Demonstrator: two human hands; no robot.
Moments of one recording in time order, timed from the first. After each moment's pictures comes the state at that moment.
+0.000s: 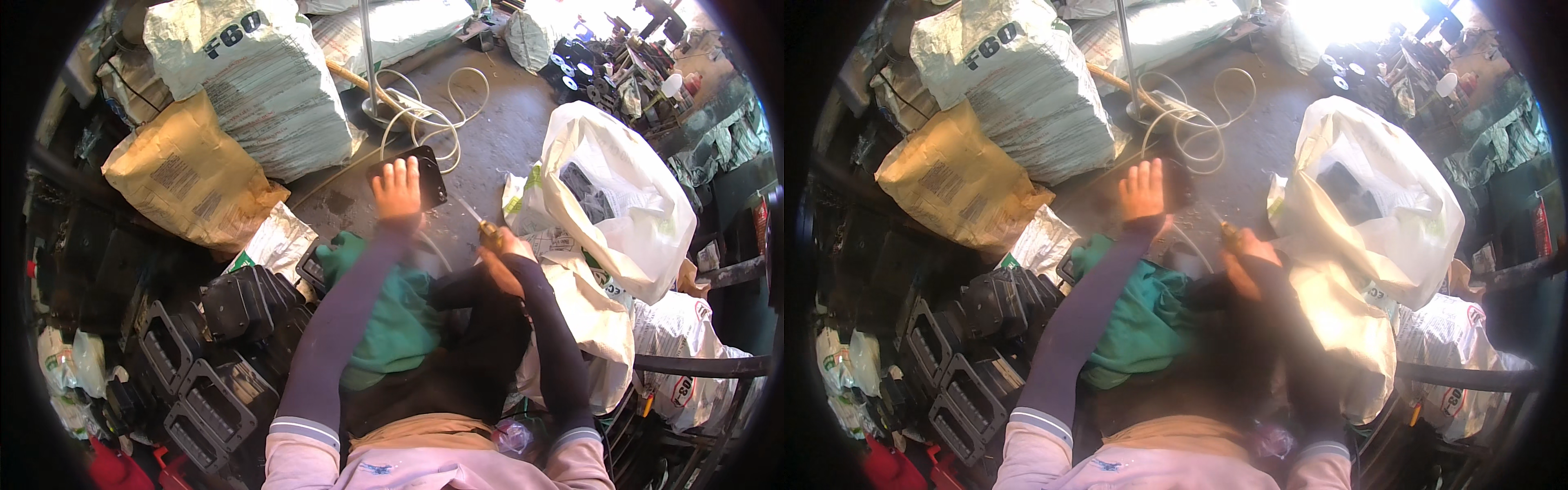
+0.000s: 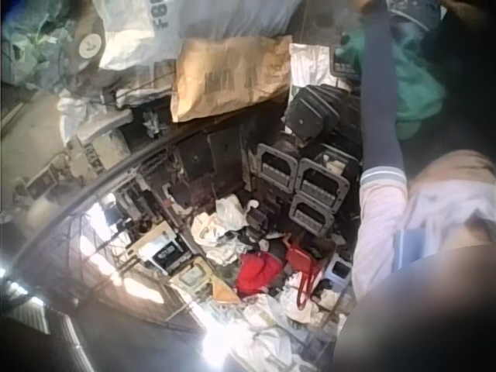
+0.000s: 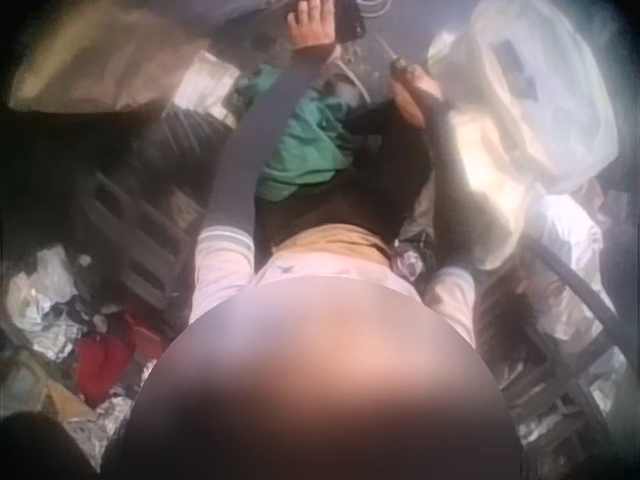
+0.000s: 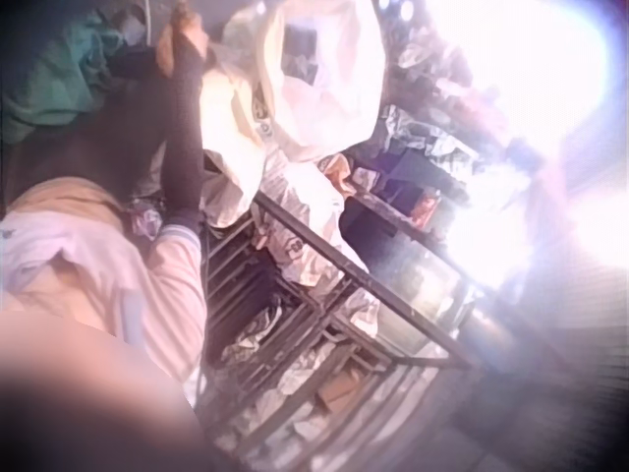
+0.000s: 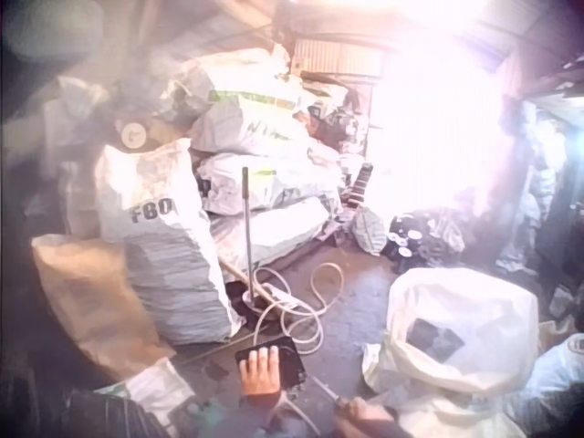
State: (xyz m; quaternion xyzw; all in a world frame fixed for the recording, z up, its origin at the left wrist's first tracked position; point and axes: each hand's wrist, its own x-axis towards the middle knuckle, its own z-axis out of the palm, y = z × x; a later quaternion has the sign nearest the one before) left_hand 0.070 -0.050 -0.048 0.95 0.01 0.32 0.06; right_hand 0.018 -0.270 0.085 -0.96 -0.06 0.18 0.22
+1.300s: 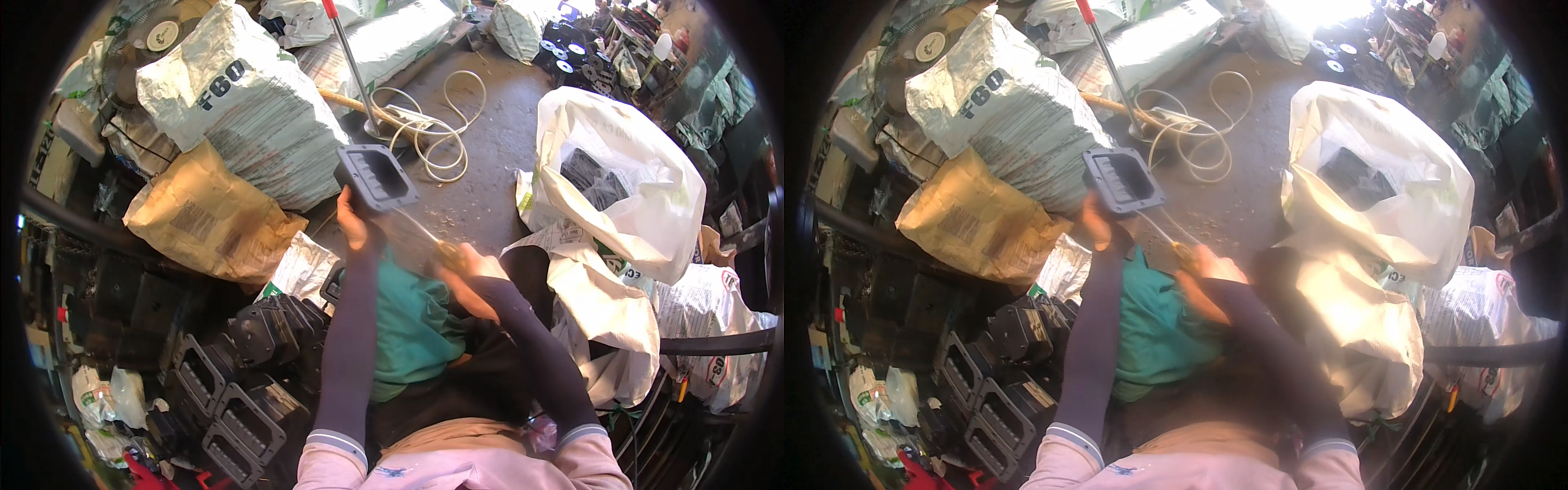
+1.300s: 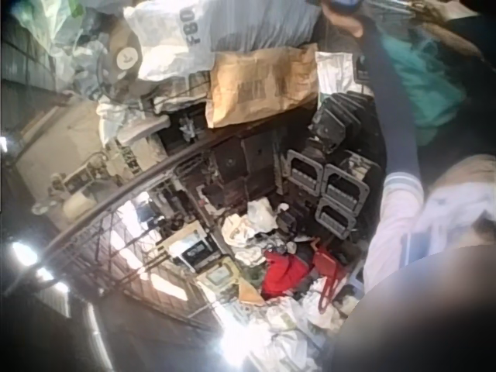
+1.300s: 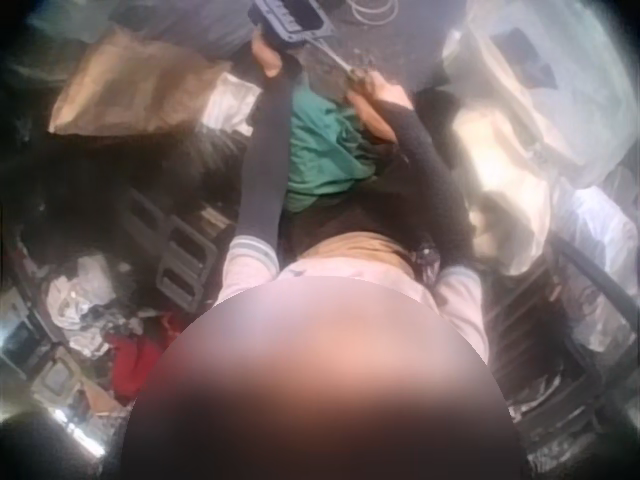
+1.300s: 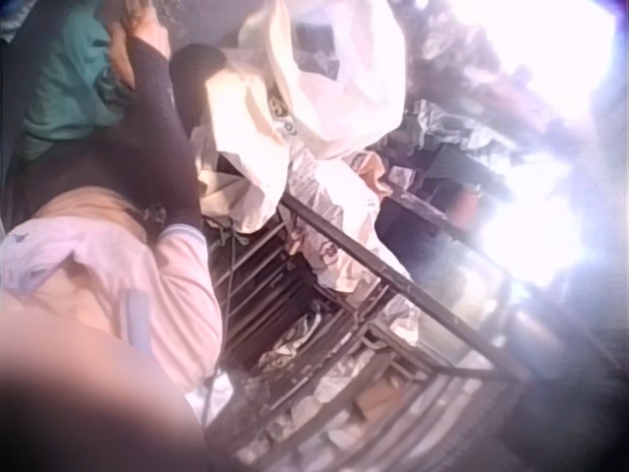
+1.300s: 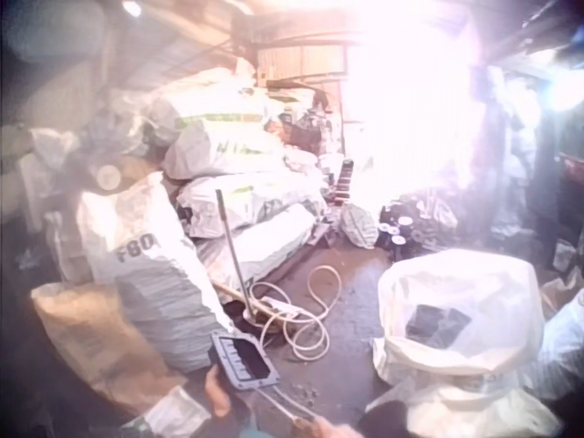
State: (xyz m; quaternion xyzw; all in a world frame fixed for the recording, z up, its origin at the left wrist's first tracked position) left_hand 0.078 0.012 -0.037 0.25 0.09 0.11 0.96; right_hand -0.013 -0.225 0.100 -0.91 -0.10 0.22 0.33
